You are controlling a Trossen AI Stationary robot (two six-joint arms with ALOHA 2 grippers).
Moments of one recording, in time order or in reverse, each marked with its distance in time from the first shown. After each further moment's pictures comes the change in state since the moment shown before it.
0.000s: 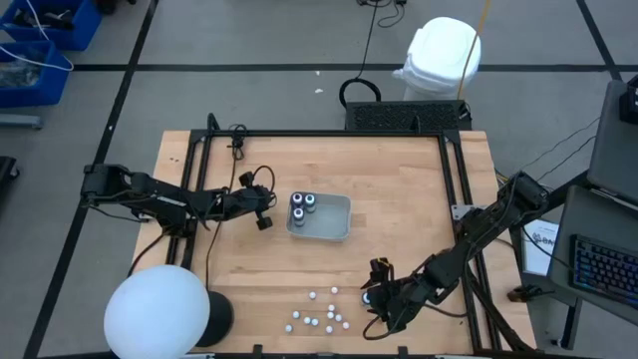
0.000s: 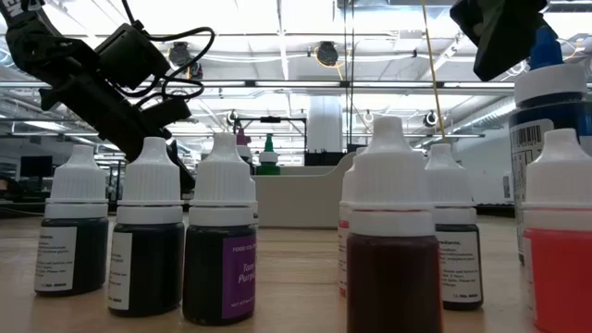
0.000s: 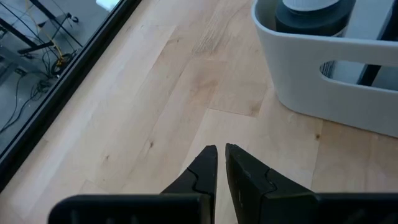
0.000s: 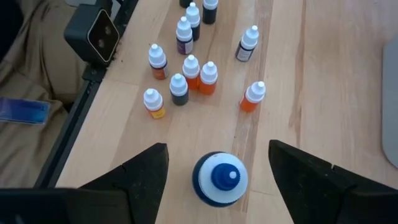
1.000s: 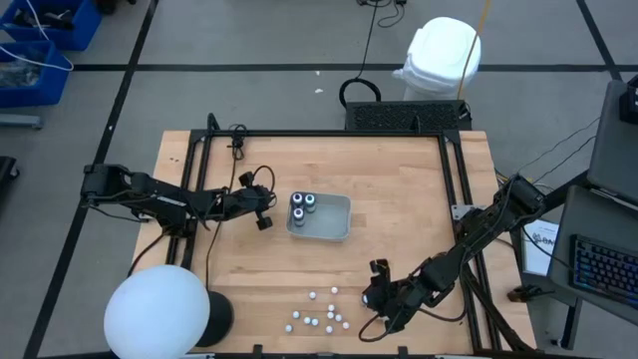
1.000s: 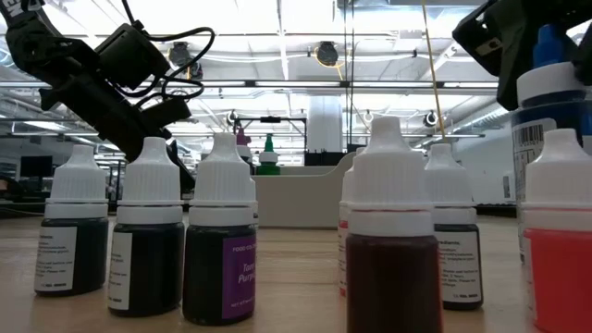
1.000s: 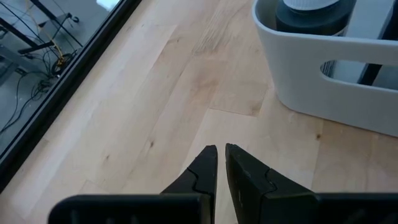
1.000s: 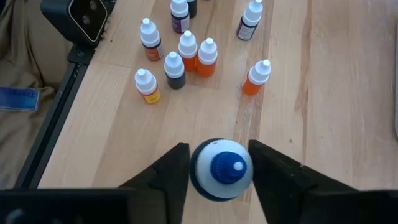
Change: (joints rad) left arm 0.000 0.000 0.000 -0.001 -0.002 0.001; right arm 0.000 0.045 0.000 -0.018 -0.009 0.033
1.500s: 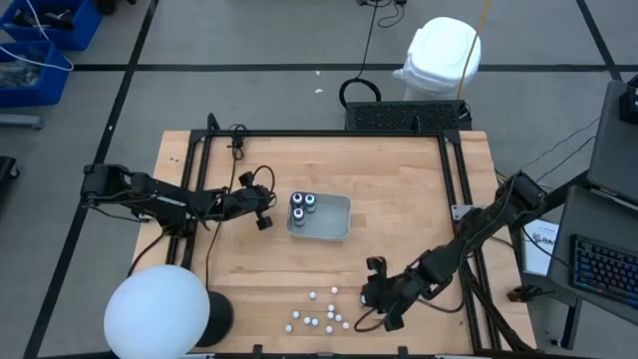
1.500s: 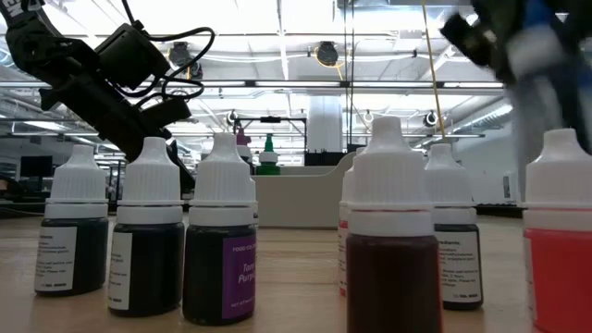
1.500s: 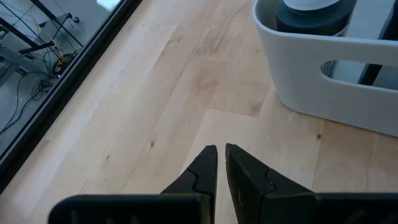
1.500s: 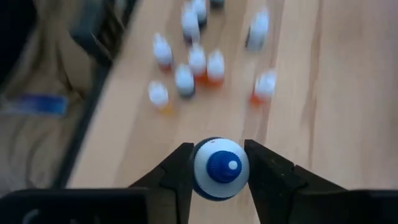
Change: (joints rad) left arm 0.000 0.000 0.000 0.000 -0.001 0.000; right arm -0.061 -0.046 0.056 -0.024 -0.109 -0.041
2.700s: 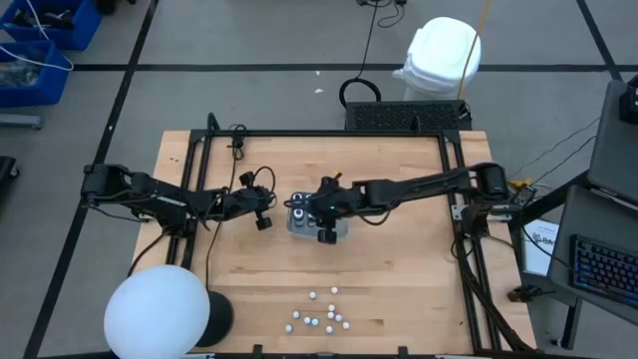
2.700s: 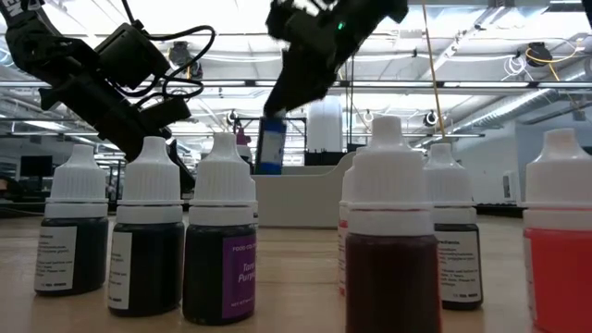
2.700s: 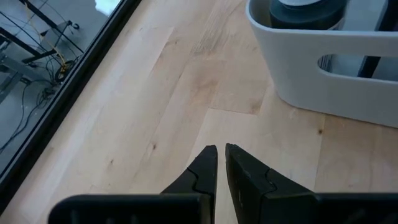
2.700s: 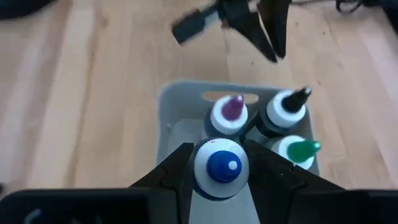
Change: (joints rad) left arm 0.000 0.000 0.000 -0.001 0.000 0.052; right arm -0.632 0.227 0.284 0.036 -0.103 -0.361
